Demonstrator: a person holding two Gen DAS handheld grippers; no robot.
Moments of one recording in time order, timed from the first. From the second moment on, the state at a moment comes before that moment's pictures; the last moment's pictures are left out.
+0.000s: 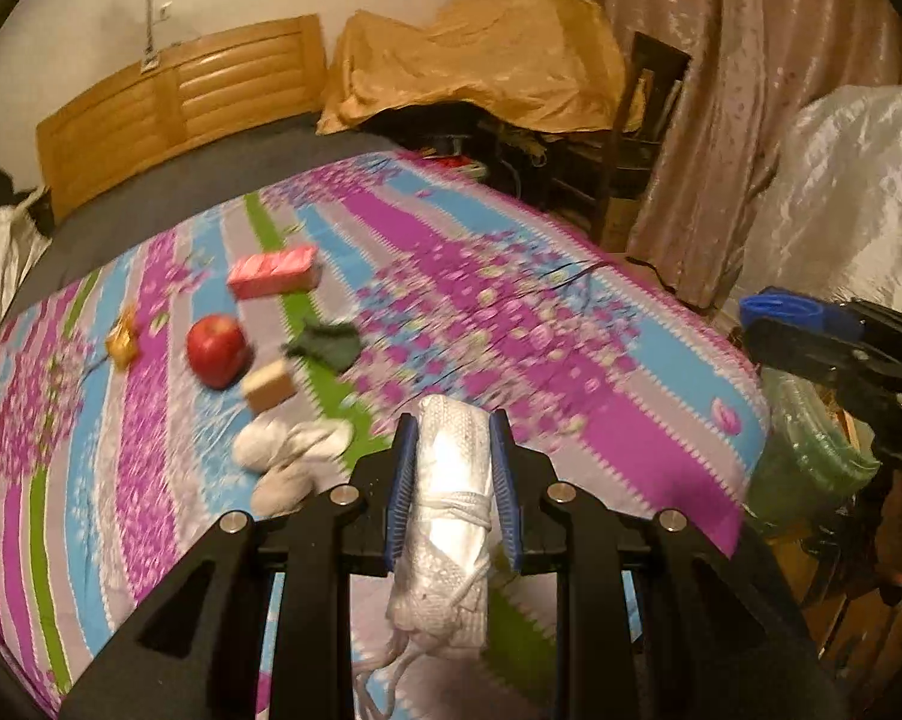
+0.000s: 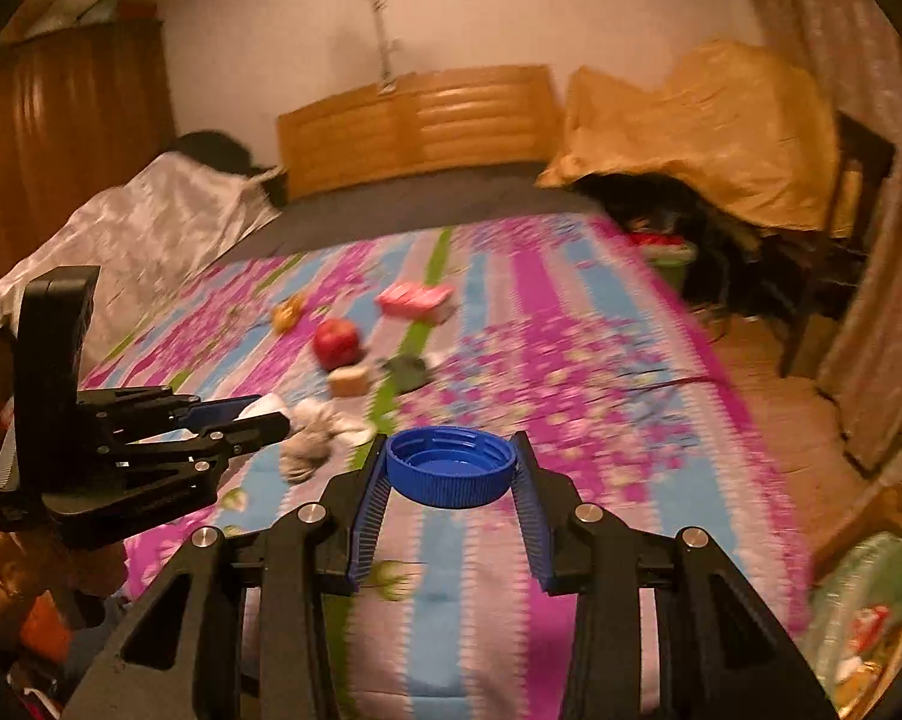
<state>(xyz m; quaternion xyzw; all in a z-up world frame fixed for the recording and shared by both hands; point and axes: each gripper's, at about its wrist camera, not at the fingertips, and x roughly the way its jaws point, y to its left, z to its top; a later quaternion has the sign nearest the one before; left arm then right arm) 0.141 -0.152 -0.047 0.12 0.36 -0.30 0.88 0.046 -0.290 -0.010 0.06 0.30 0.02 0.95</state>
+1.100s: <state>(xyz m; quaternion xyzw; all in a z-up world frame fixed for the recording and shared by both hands) 0.010 -0.484 -0.004 0.27 0.24 -0.52 0.78 -0.192 -0.583 0.045 0.11 0.24 -0.31 0.91</state>
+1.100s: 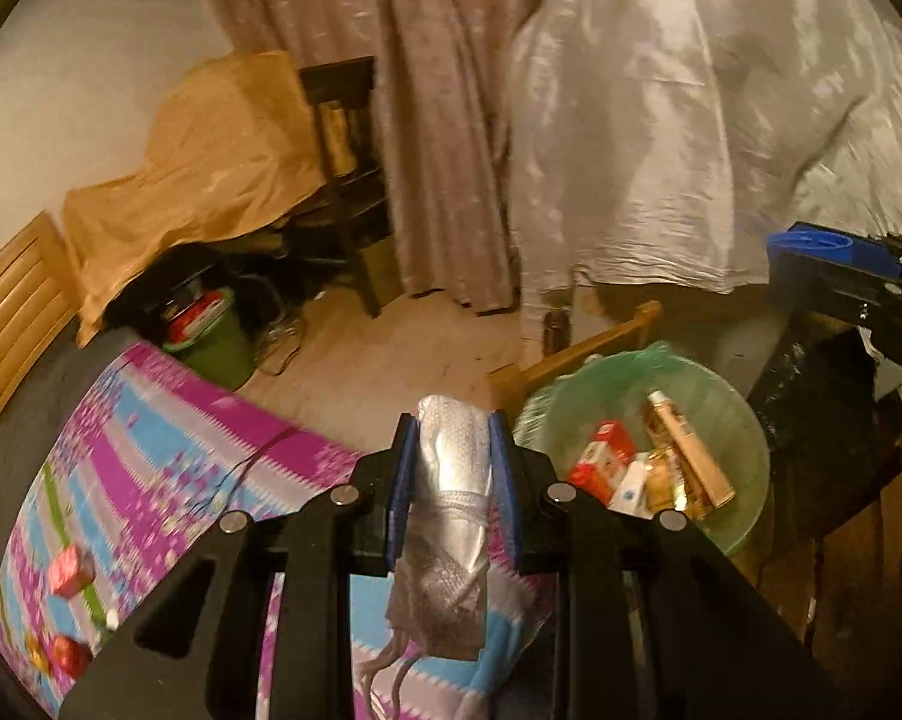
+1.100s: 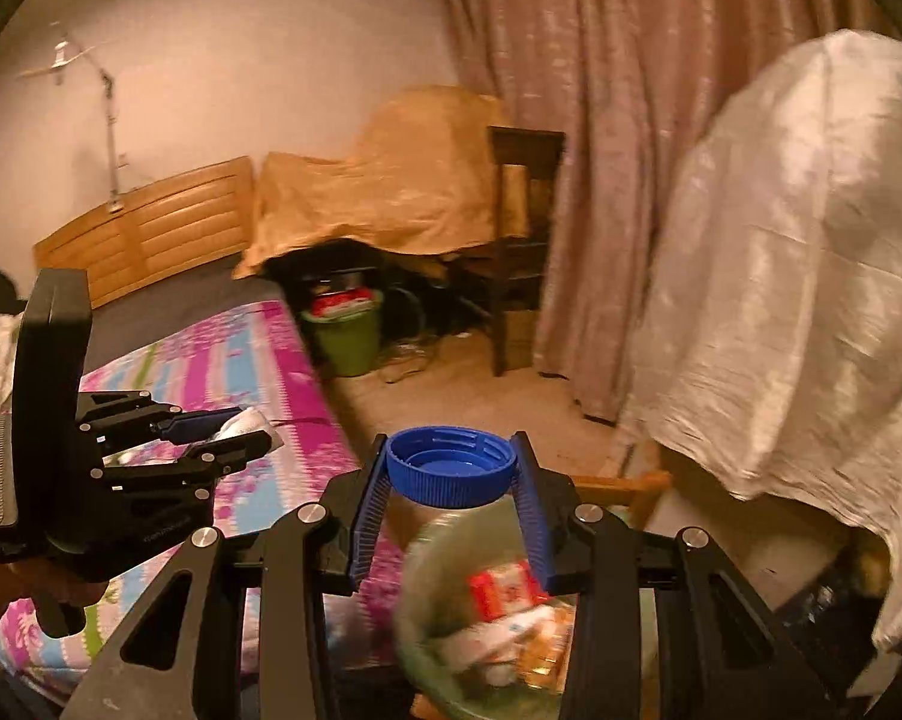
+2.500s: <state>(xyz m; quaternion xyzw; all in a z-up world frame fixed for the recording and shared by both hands) -0.033 -0.599 -0.063 0.29 0.31 -0.60 0.67 -0.231 -0.661 -0.032 0.19 0.30 -0.34 0.87</state>
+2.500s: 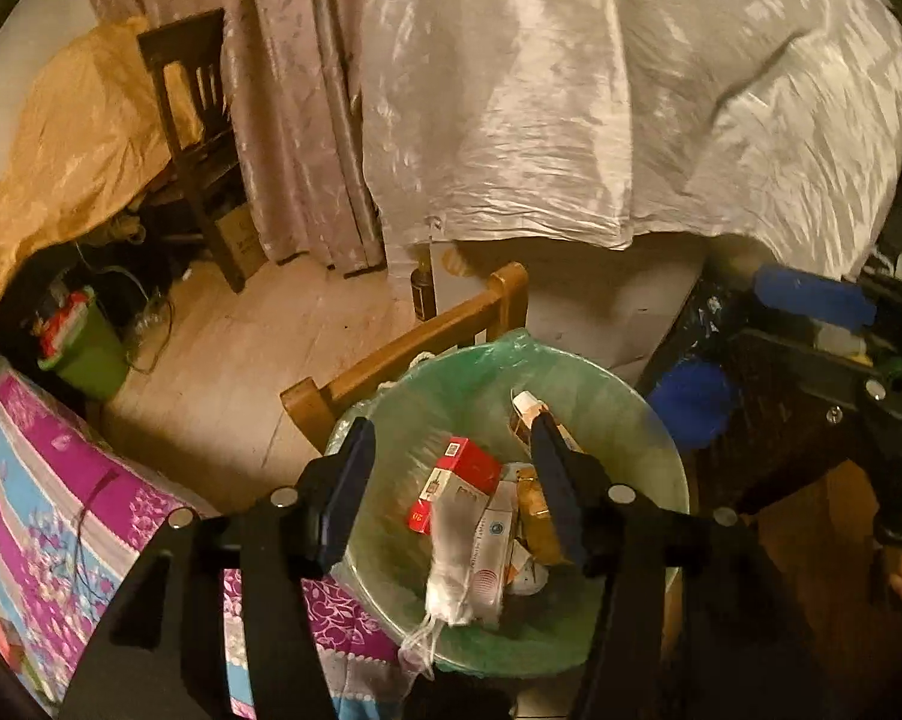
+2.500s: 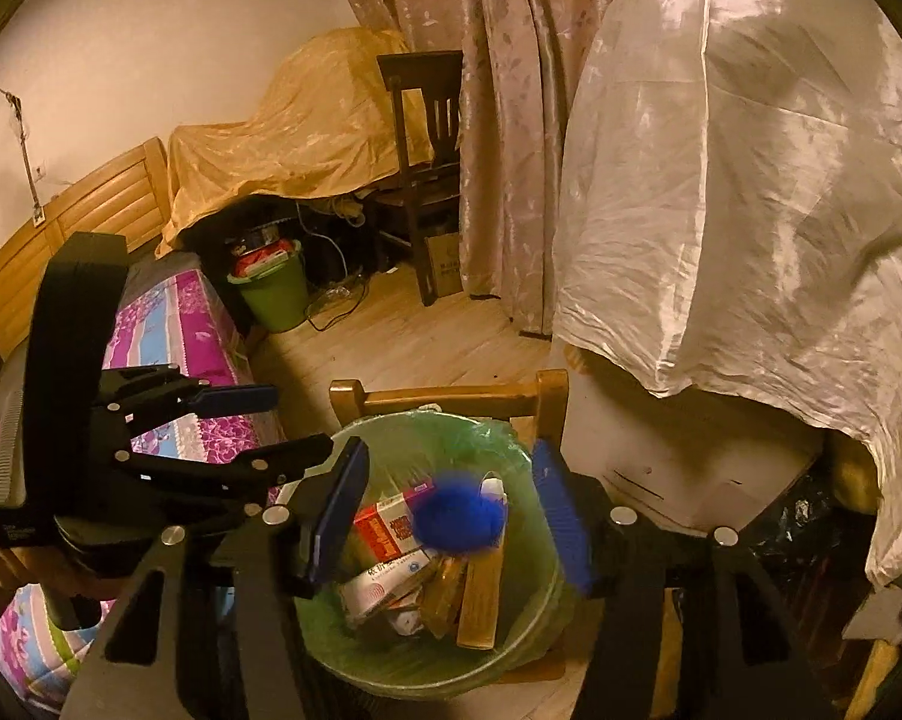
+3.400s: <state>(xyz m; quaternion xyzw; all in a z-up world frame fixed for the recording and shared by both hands) 0.076 -0.424 -0.089 0.21 0.31 -0.37 0.85 -0.166 -0.557 -0.035 0.10 0.20 -0.33 0.92</state>
